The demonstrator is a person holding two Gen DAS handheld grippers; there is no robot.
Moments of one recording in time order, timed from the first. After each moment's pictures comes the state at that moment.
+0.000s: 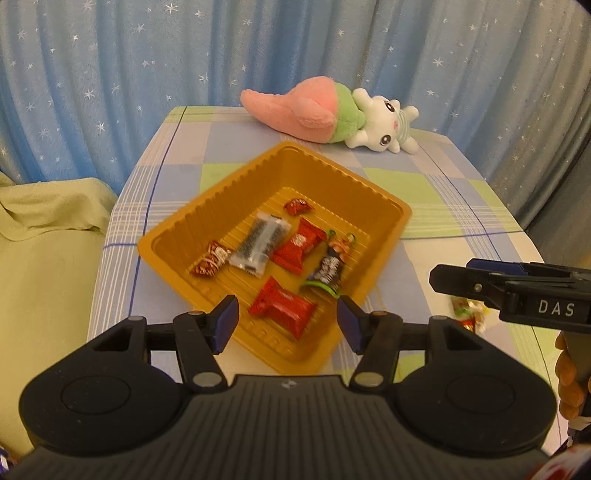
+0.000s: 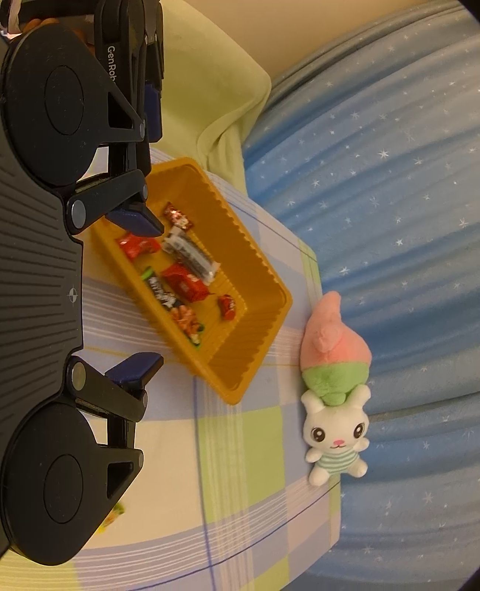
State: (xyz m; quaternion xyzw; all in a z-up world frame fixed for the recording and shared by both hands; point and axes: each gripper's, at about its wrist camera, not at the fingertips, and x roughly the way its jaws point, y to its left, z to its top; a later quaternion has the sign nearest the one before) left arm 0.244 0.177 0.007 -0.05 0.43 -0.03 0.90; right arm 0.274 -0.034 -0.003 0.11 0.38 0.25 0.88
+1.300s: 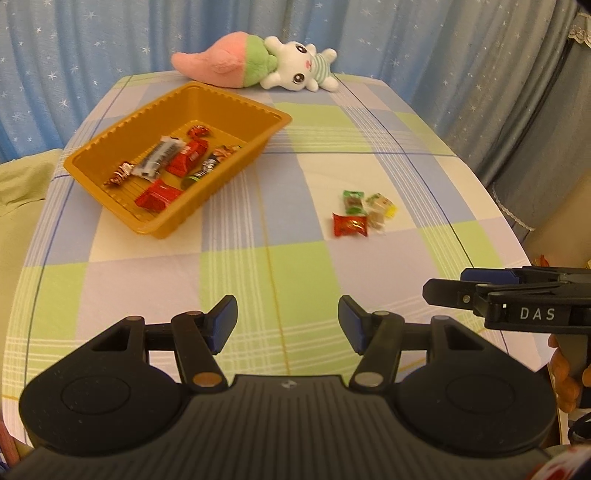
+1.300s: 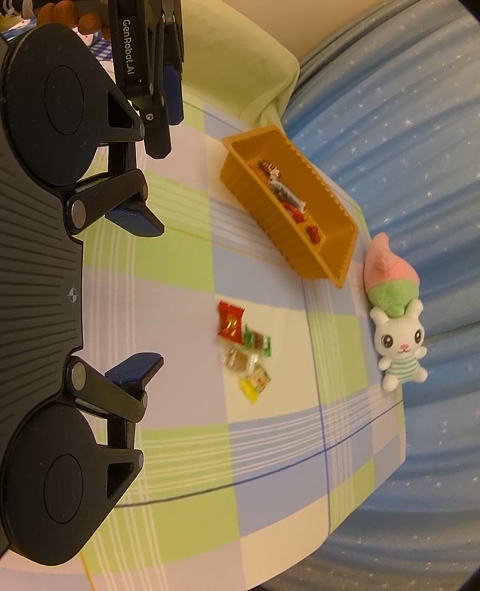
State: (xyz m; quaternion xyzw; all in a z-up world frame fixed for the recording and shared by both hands) left arm 0.140 0.041 -0.010 -0.03 0.46 -0.07 0.88; right arm 0.155 -0.169 -0.034 0.12 0.45 0.21 0.86
